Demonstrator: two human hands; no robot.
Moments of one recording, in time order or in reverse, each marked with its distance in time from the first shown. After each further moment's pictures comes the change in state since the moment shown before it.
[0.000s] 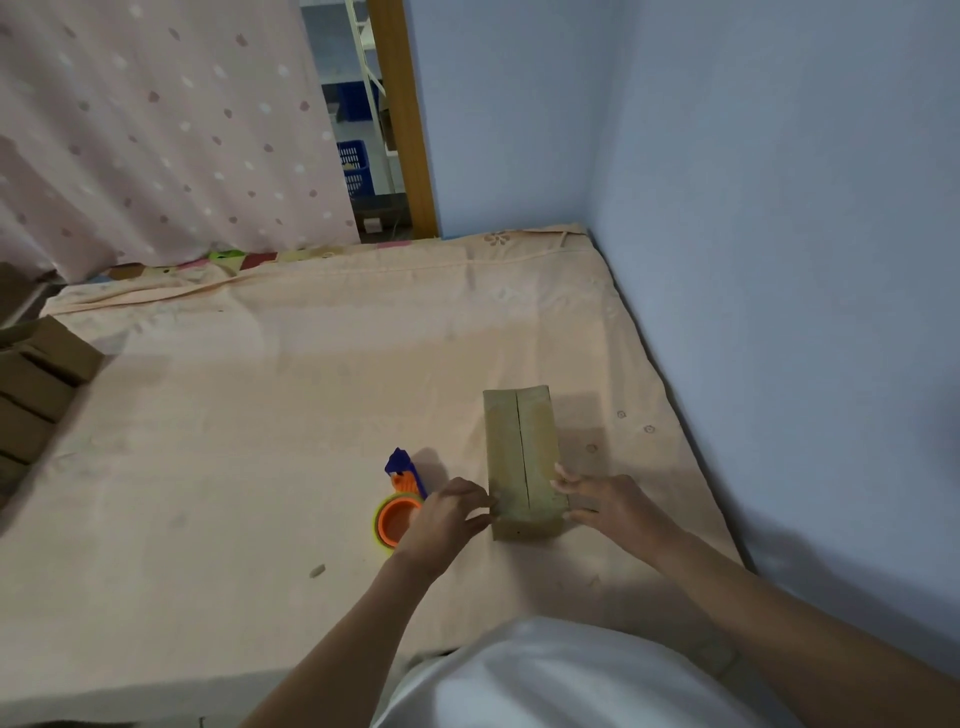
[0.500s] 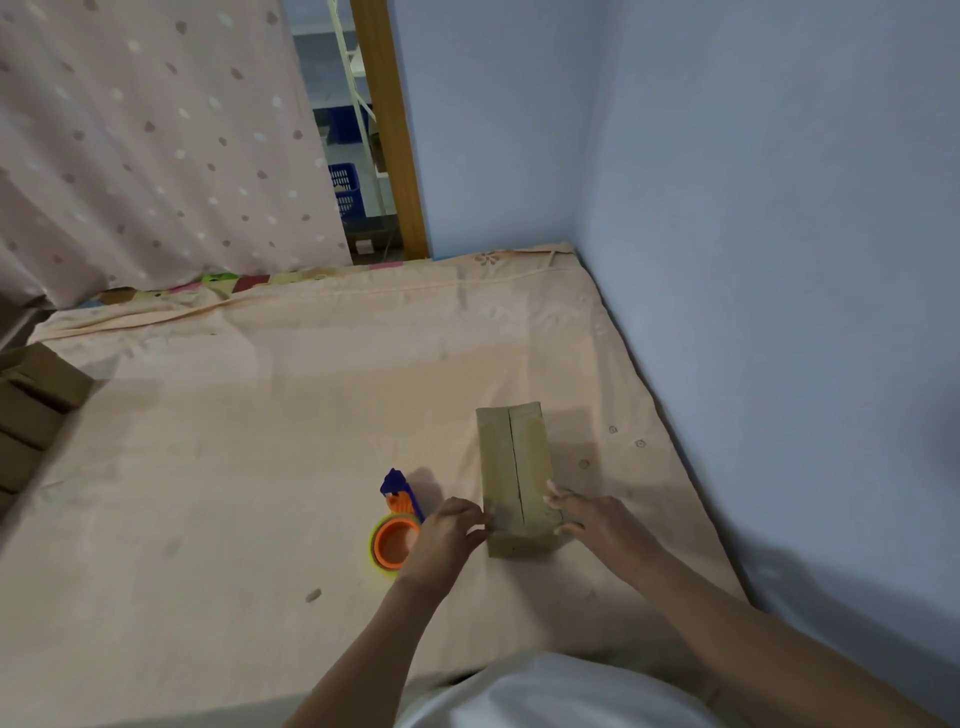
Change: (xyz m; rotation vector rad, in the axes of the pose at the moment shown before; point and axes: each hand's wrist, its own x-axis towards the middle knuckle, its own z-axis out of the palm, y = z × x) left_hand 0.001 0.002 0.006 0.002 0.034 -0.038; right_hand -0.002 -0.013 0.009 -0.111 0.040 0.004
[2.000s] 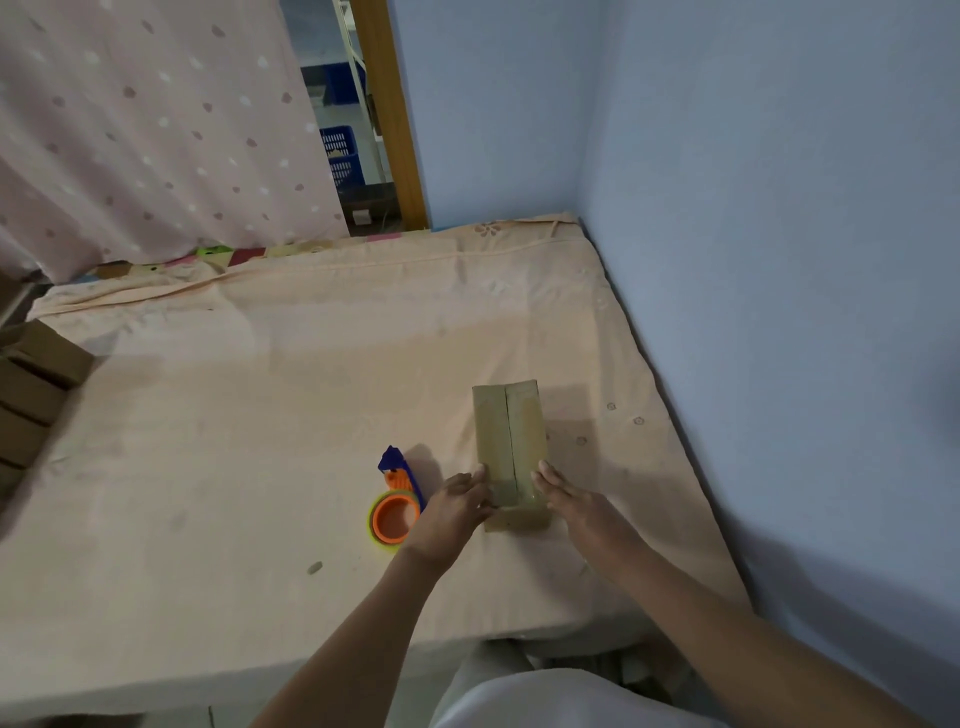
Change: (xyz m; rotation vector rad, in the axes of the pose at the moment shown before) left_hand 0.006 0.022 -0.009 0.093 -0.146 0.031; right_hand -0.013 -0.011 0.011 -0.399 -0.074 -0.124
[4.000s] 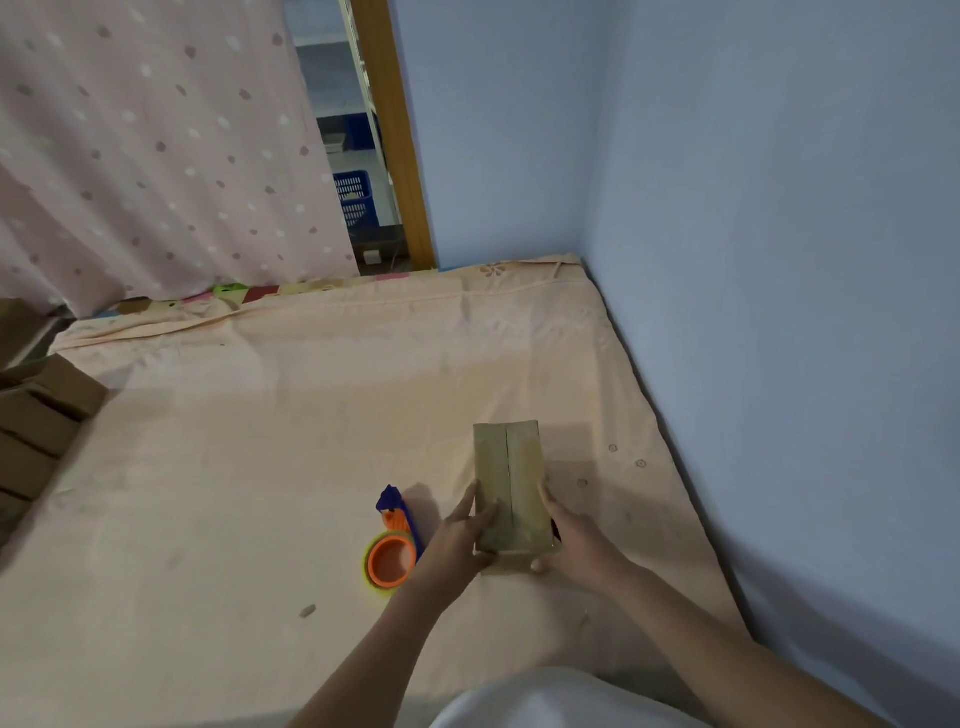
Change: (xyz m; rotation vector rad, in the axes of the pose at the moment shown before) left_hand 0.023 0.000 0.004 -0.188 -0.185 -0.249; right_hand 0.029 -0.012 -0.023 0.467 -0.181 0.346
